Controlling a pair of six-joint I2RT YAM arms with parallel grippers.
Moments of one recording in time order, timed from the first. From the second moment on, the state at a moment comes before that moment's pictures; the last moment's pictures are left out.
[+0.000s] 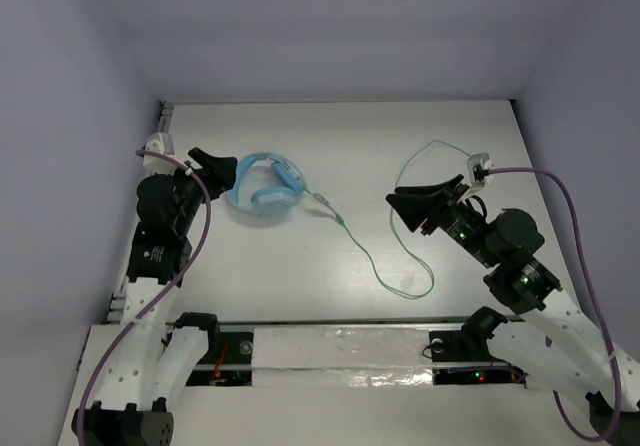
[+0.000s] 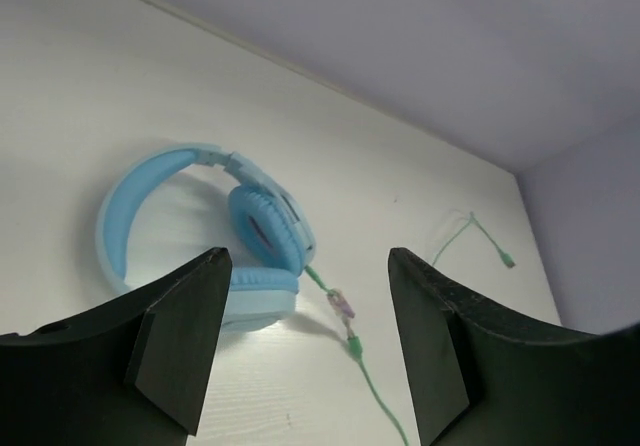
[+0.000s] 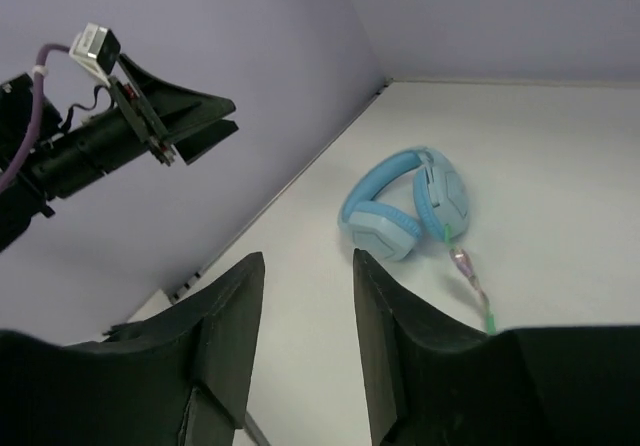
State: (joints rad) left arm -0.08 0.73 0.79 -0.17 0.10 -0.61; right arm 0.67 0.63 0.72 0.10 -0.11 0.51
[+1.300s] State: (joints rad) left arm -0.08 1.84 1.16 -0.34 -0.13 -0.41; right arm 0.67 0.81 0.62 0.18 -0.17 0.60
